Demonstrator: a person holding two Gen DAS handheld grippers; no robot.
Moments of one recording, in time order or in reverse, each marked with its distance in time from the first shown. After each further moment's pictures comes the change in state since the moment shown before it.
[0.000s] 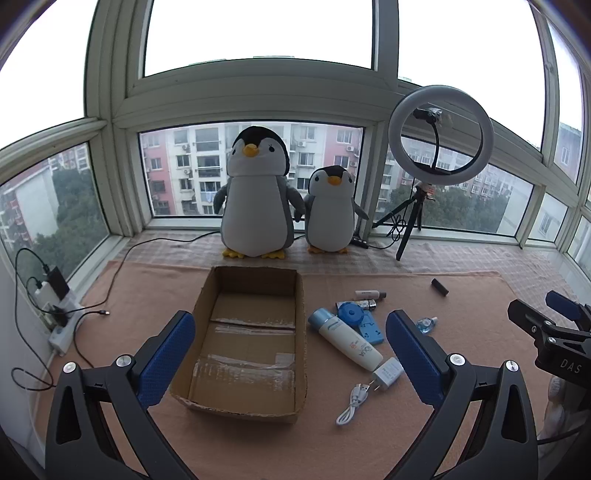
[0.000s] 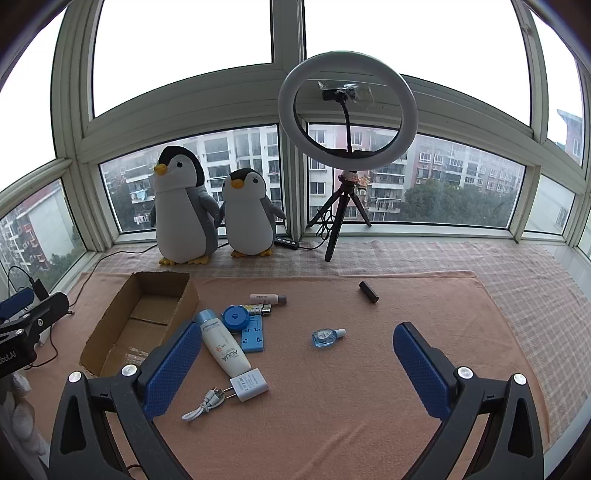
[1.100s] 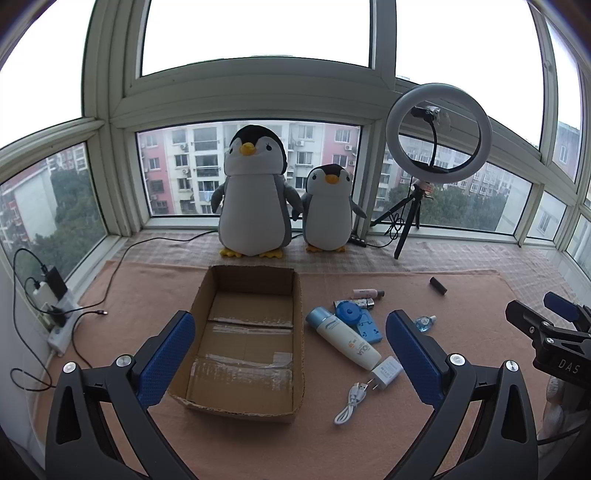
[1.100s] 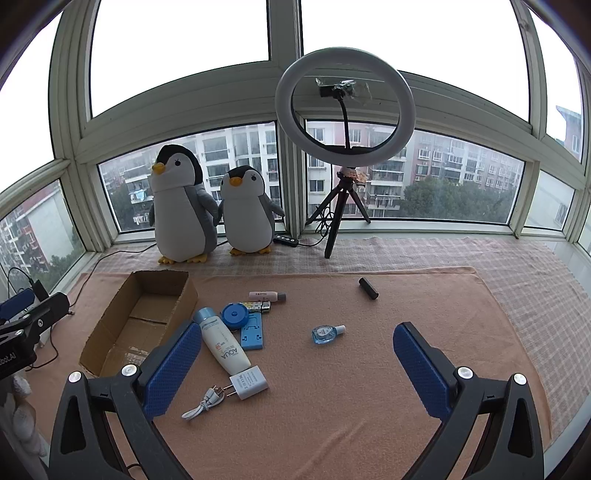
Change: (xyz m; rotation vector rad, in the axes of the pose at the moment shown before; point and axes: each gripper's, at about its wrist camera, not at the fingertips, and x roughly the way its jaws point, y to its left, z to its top) left arm 0.002 -0.004 0.000 0.005 0.002 -0.001; right arm 0.001 -0.002 -0.001 0.009 0.008 0.003
